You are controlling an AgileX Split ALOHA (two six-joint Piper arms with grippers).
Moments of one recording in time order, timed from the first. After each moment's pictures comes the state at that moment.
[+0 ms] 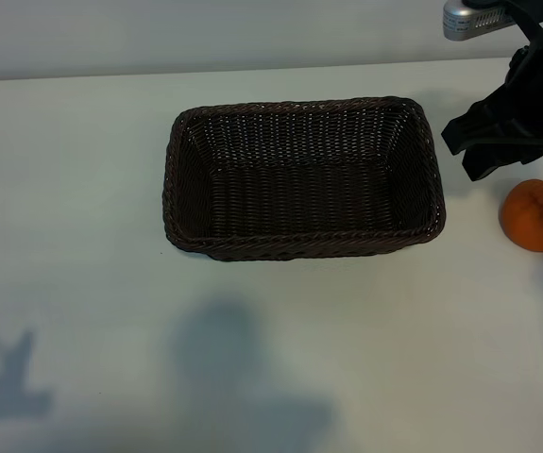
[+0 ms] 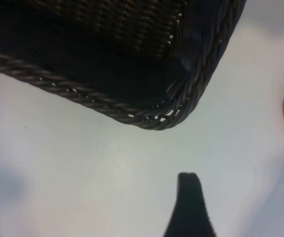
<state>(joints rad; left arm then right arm) 0.11 0.13 -0.47 -0.27 0.86 0.28 0.20 1.56 -1.35 0.10 1.17 -0.05</state>
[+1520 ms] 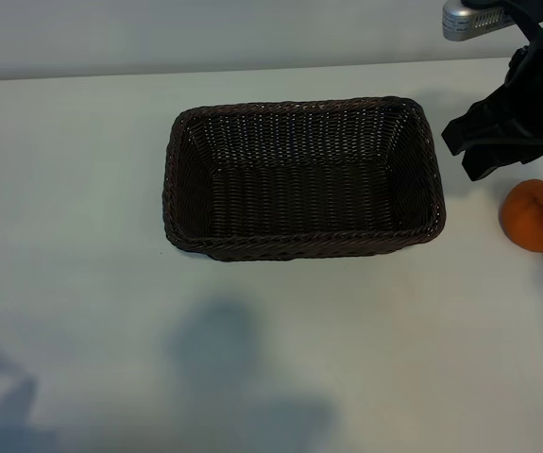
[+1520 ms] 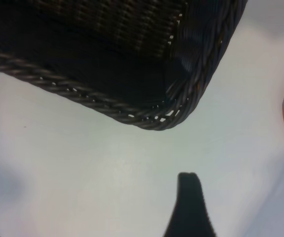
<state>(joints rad) 0.11 0.12 -0.51 -0.28 1.11 0.24 0.20 1.56 -1.35 0.10 1.17 -0.06</state>
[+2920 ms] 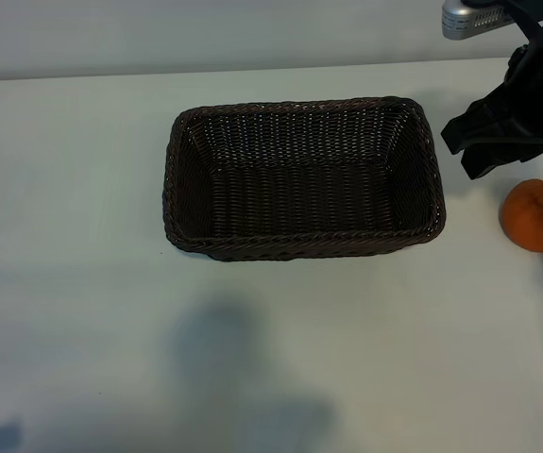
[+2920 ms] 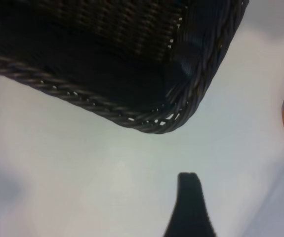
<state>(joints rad) 0.11 -0.01 -0.50 -0.01 1.10 -0.02 0.20 1.56 -1.35 0.10 1.16 -0.06</state>
